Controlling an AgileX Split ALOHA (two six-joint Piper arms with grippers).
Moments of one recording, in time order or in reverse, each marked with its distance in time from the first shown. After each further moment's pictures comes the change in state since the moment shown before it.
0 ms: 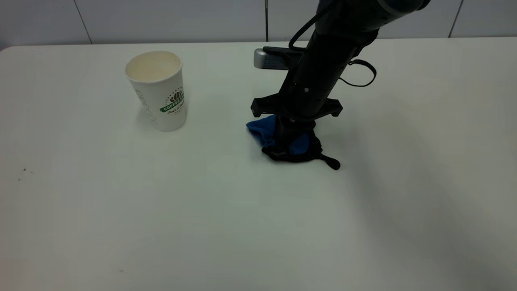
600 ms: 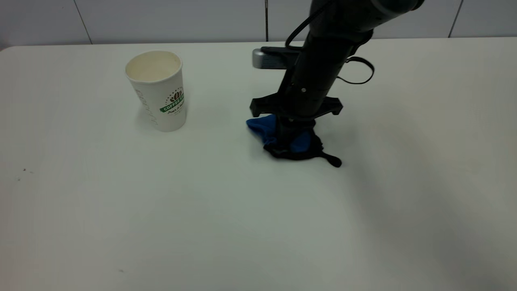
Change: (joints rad) left arm 0.000 0.000 0.000 0.000 0.000 0.000; right arm -0.005 -0.001 0.001 -0.079 -0.058 0.093
